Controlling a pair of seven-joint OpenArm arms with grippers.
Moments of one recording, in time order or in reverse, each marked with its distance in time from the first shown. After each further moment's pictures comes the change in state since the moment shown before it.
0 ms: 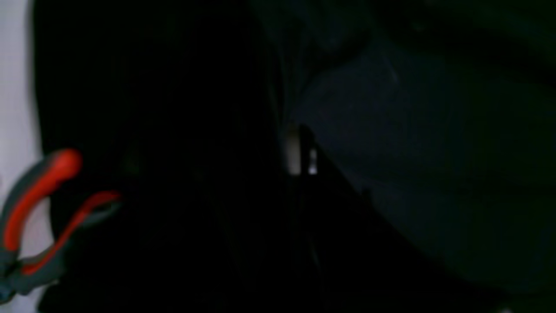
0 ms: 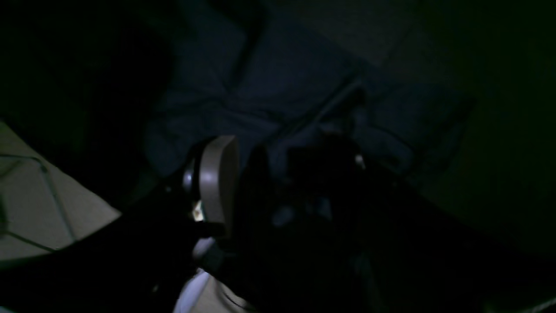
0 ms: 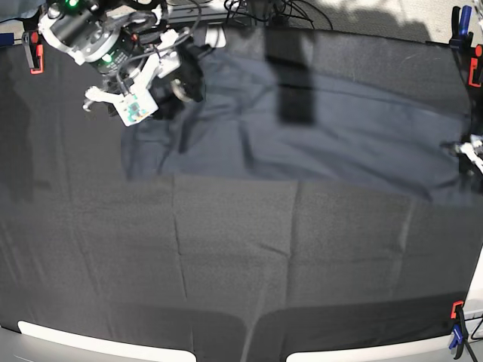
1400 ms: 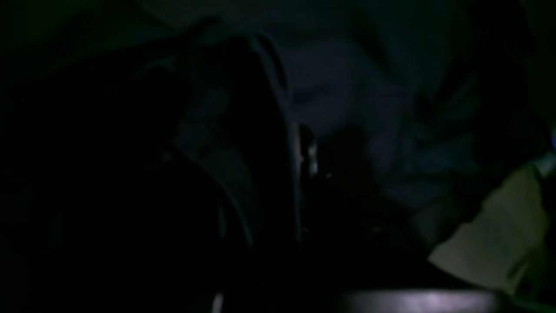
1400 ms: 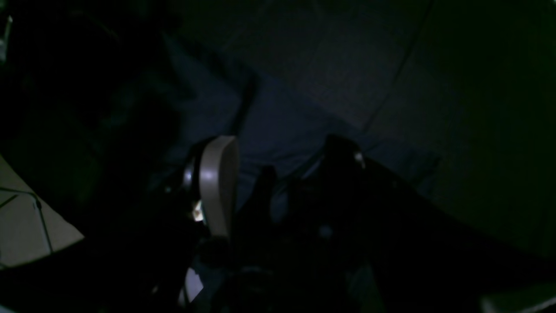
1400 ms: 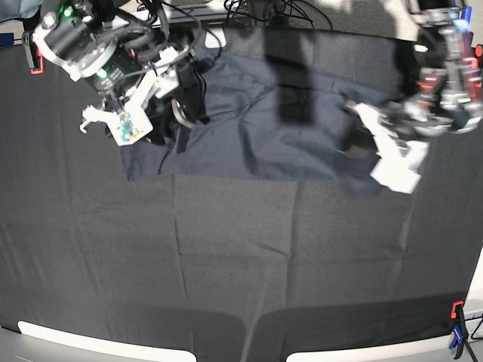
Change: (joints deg) left arm 10.8 23.2 12.7 31.4 -9.7 -3.3 16.1; right arm 5.5 0.0 0.0 1.1 1.0 -0.5 1.1
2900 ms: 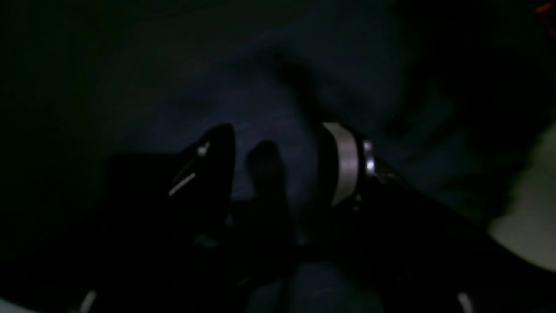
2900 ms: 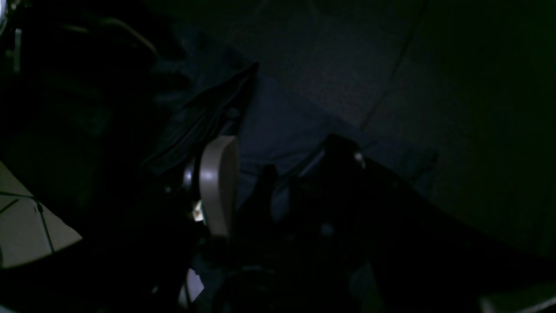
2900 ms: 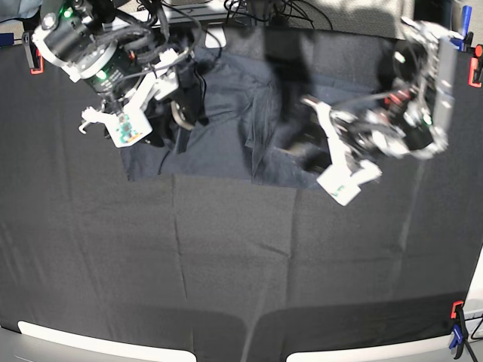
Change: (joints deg) left arm -7.0 -7.0 14.4 0.0 7.3 -0.4 -10.6; right arm 0.0 0.0 0.0 0.0 0.0 -1.5 -0.2
